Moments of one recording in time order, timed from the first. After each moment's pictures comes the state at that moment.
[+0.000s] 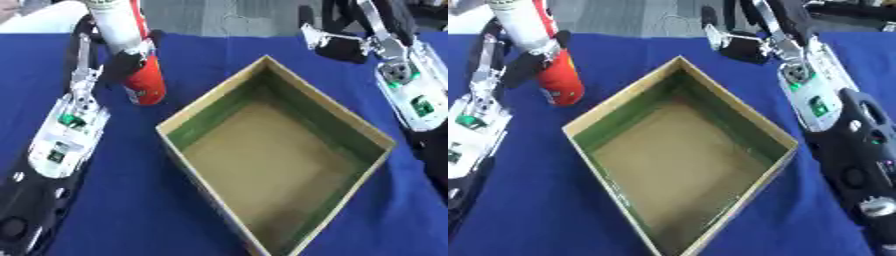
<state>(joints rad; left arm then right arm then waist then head) -1.03 0.31 -0.10 -1.31 -0.16 0.36 0.34 -1.21 -0.42 0.13 -1.12 0.75 -0.49 -0.23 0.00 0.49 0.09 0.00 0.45</state>
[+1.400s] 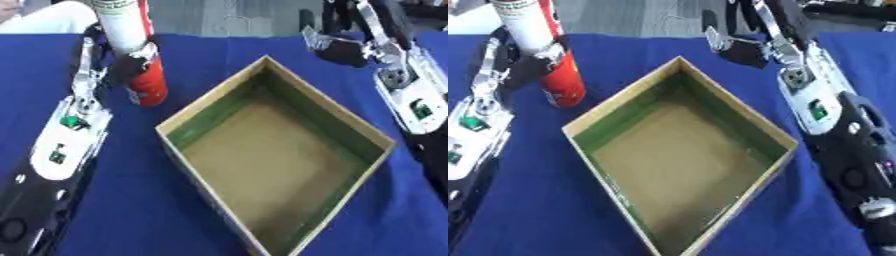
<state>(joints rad) -1.02 0.29 -0.10 -1.33 -0.02 0.38 0.35 -1.20 -0.42 0.13 -1.09 0.71 -0.49 -0.22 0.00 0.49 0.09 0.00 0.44</state>
